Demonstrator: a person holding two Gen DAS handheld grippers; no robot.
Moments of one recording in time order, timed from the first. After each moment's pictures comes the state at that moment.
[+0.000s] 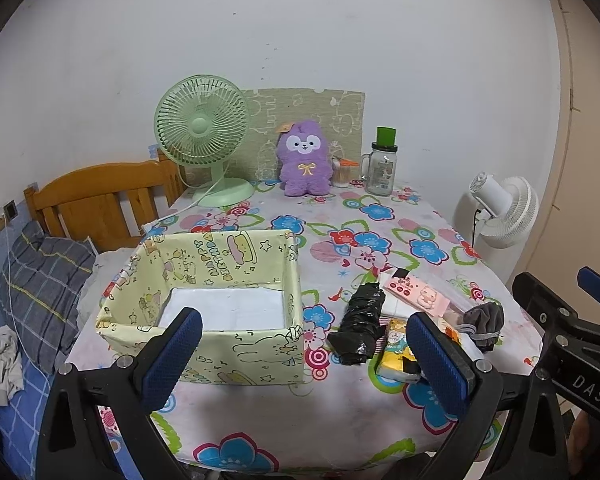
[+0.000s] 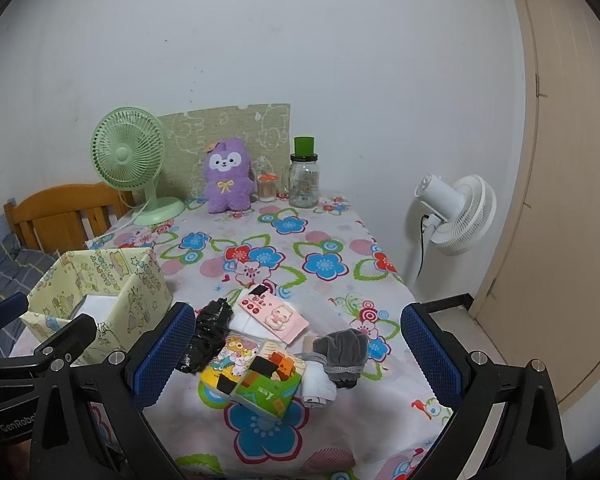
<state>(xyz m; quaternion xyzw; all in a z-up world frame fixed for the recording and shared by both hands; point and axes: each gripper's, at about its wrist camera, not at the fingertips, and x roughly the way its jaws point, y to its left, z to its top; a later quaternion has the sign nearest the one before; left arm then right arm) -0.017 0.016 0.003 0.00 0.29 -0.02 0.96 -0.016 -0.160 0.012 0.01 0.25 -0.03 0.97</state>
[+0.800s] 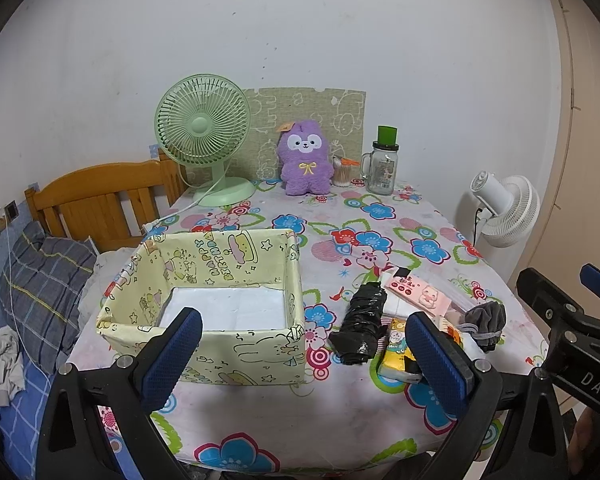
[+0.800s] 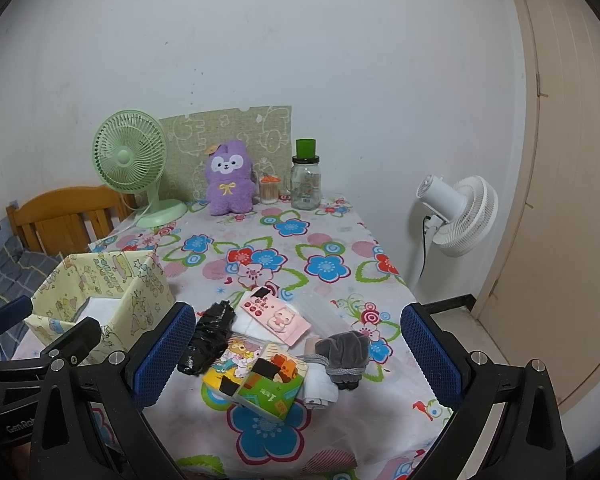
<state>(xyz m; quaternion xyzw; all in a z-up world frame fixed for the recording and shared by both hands) -0.015 0.016 0.003 0.00 0.29 -0.02 0.96 -0.017 -0.160 0.014 0.01 0.25 -0.03 0.97</state>
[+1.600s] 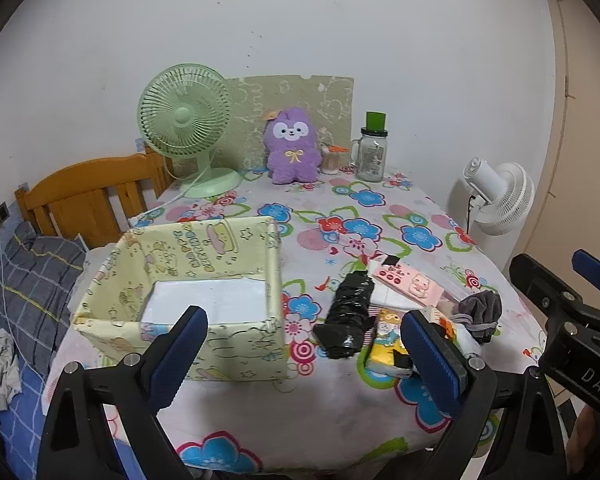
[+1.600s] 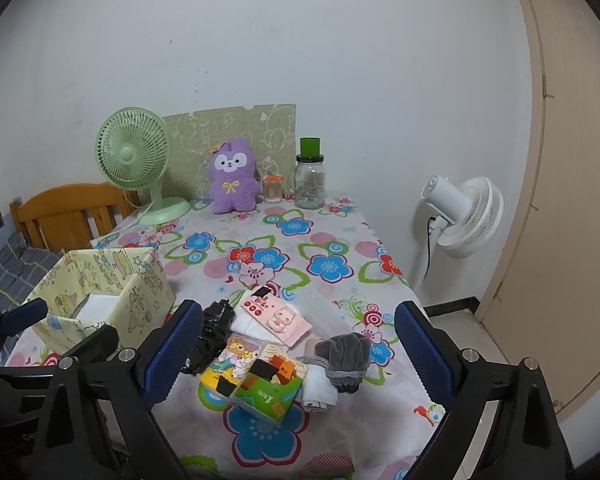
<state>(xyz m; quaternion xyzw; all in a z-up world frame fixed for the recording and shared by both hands) -0.009 0.005 -0.008 0.01 0.30 -0.03 0.95 -0.011 -0.164 0.010 0.01 0.25 -0.01 0.97</state>
